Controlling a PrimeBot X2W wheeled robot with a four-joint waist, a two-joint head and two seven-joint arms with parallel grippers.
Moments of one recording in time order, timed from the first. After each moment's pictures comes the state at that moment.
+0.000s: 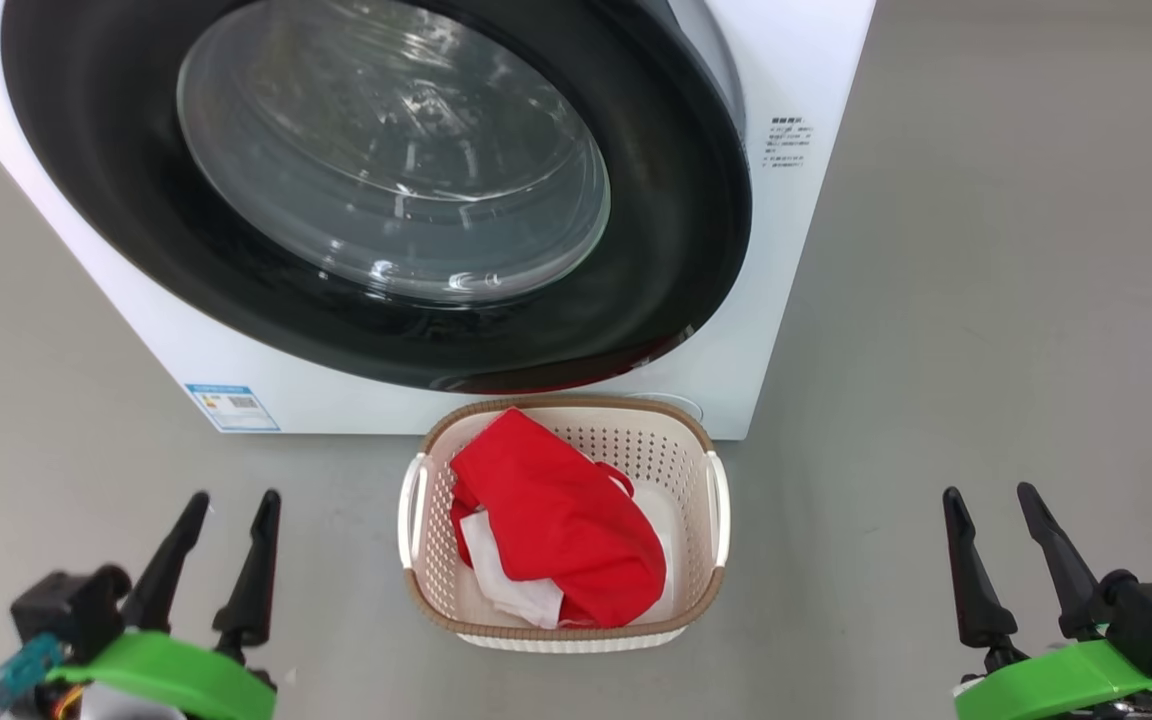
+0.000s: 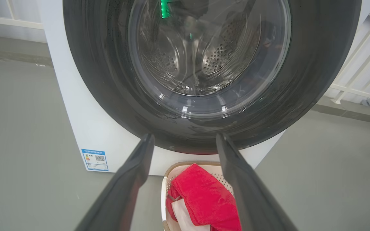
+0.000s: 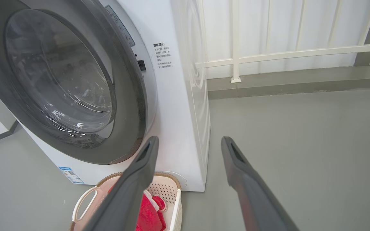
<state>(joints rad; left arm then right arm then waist) -0.24 0.28 -0.19 0.42 -0.60 -0.13 -0.25 0.03 -0.04 -0.07 0.19 0.31 0.13 -0.26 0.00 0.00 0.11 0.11</state>
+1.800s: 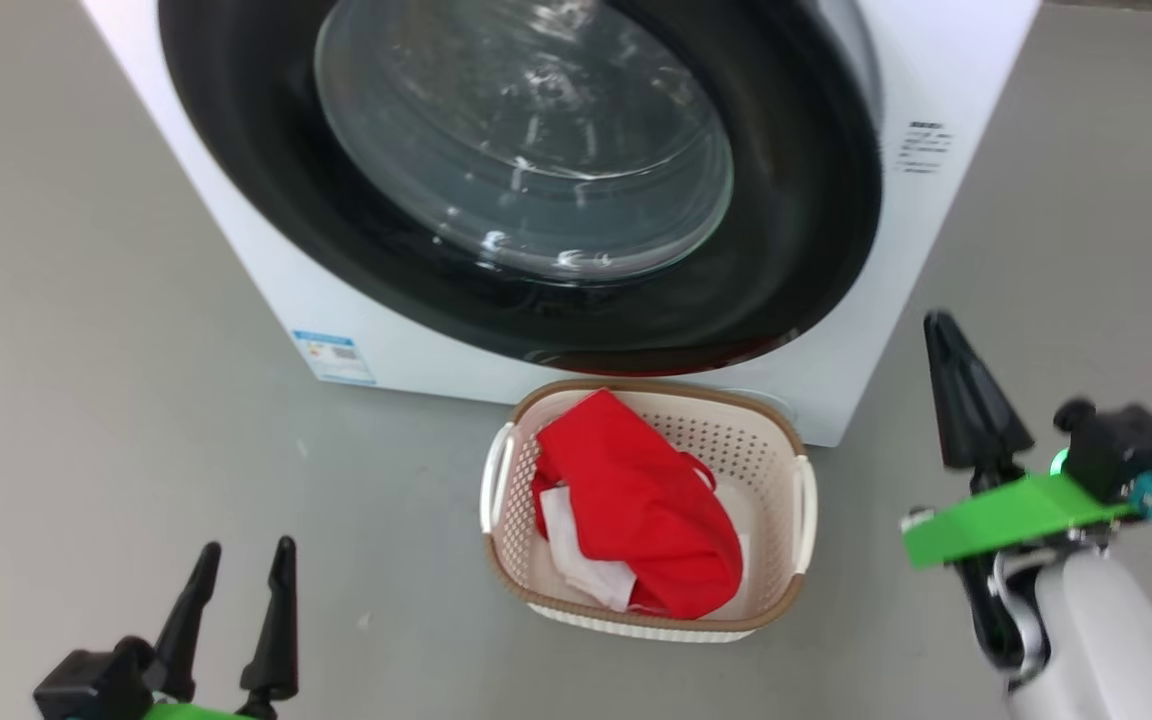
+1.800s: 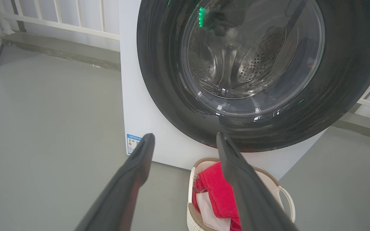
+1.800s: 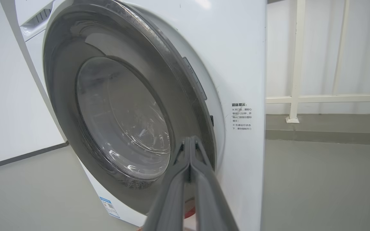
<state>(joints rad) -0.06 0.11 0.00 0.26 -0.40 -0.13 -0.25 -0.27 -0.05 0.00 0.28 0.31 0.13 -0.26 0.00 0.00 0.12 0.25</state>
